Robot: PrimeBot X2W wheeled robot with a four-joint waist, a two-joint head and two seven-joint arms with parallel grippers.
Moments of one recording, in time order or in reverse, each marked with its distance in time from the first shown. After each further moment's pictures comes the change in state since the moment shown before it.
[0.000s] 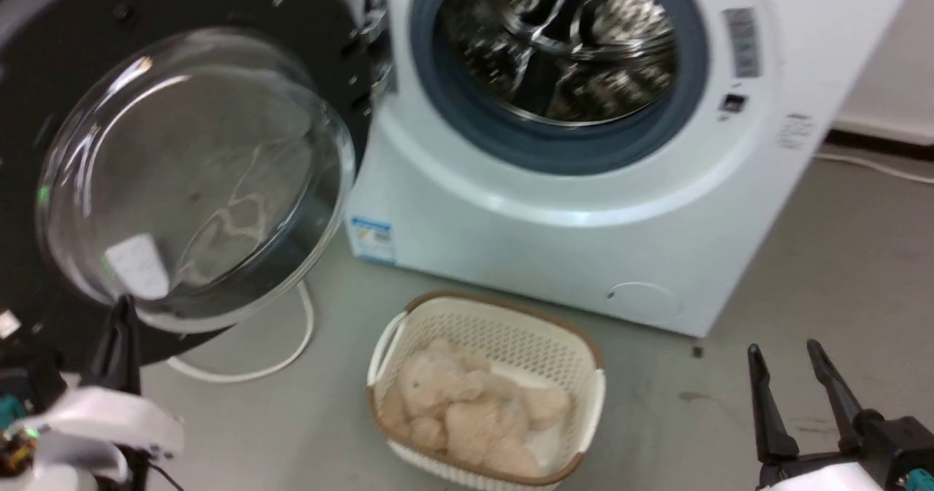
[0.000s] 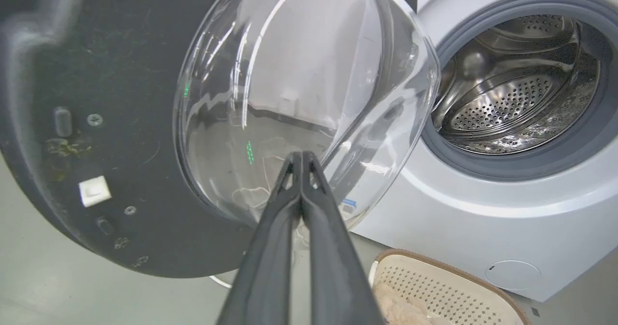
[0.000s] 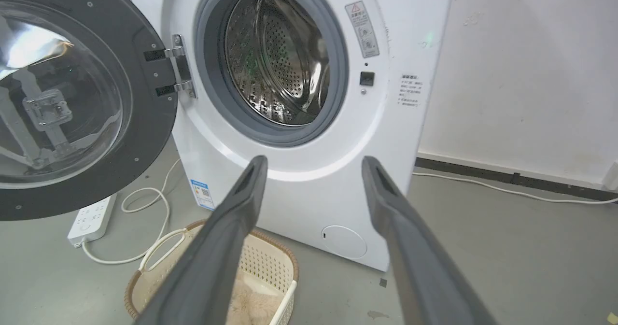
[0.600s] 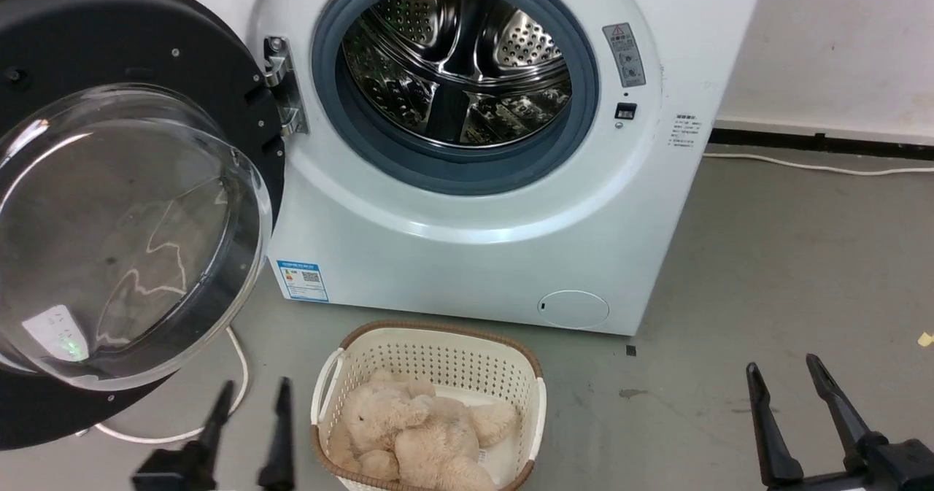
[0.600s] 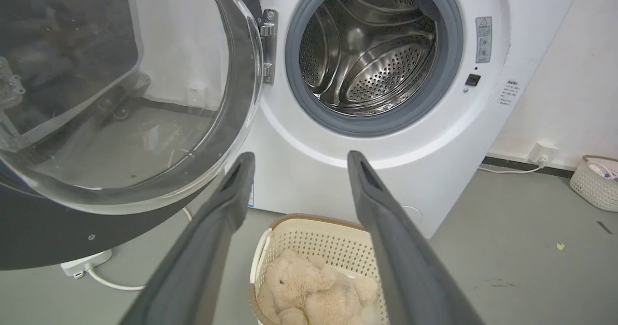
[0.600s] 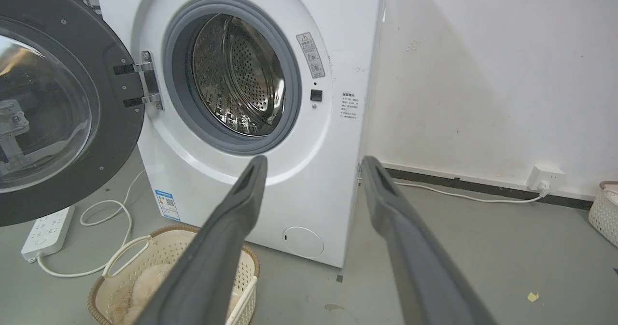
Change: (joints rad) left arm 0.288 -0.156 -0.150 -0.310 0.129 0.143 -0.007; right arm 0.068 0.000 -0.010 -0.077 -0.035 0.000 0.000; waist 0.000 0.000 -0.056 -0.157
